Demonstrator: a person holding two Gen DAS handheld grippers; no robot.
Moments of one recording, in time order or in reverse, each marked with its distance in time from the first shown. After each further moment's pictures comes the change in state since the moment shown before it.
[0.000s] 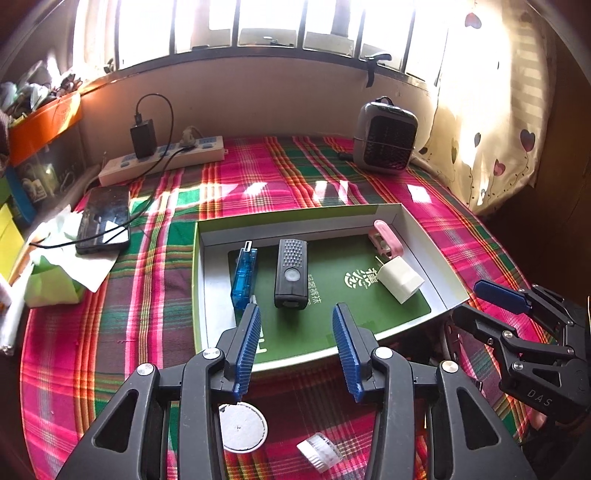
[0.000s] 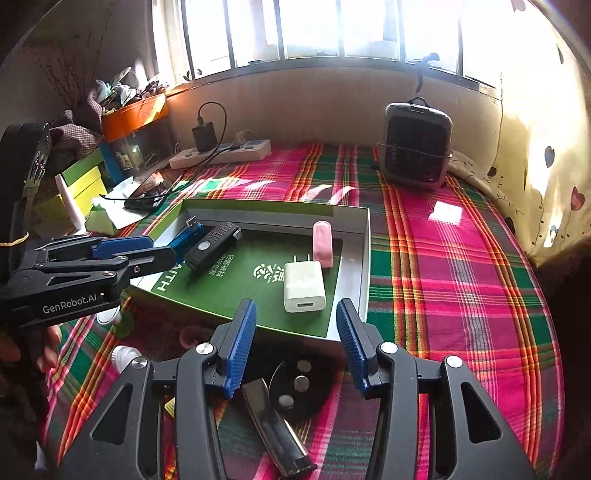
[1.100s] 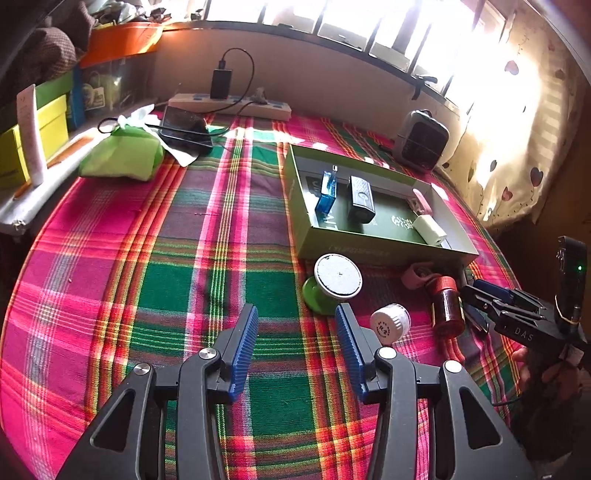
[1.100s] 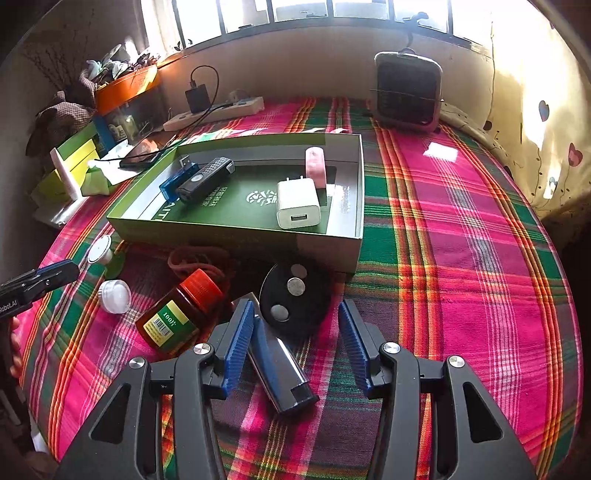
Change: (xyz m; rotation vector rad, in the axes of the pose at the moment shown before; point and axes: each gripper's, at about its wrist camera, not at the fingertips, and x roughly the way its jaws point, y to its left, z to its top) left arm -0.038 0.071 -0.089 -0.210 0.015 -0.047; right arm 0.012 -0.003 -0.038 0.033 0.124 0.000
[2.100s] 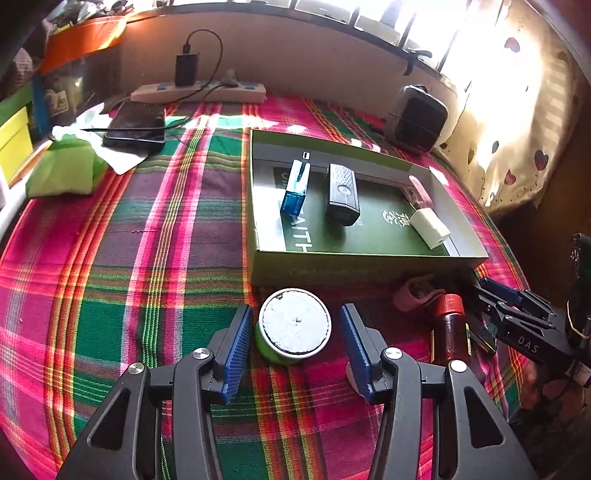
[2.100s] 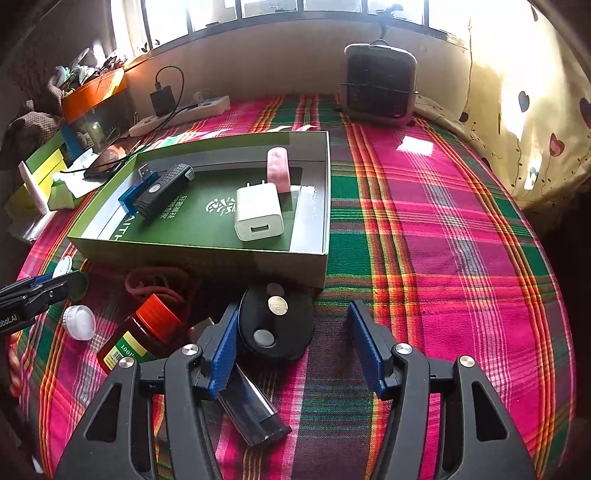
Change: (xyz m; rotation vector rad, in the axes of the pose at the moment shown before) left arm 0.050 -0.028 0.026 0.050 0.070 -0.002; right arm 0.011 -0.013 0.009 0.064 0.007 -0.094
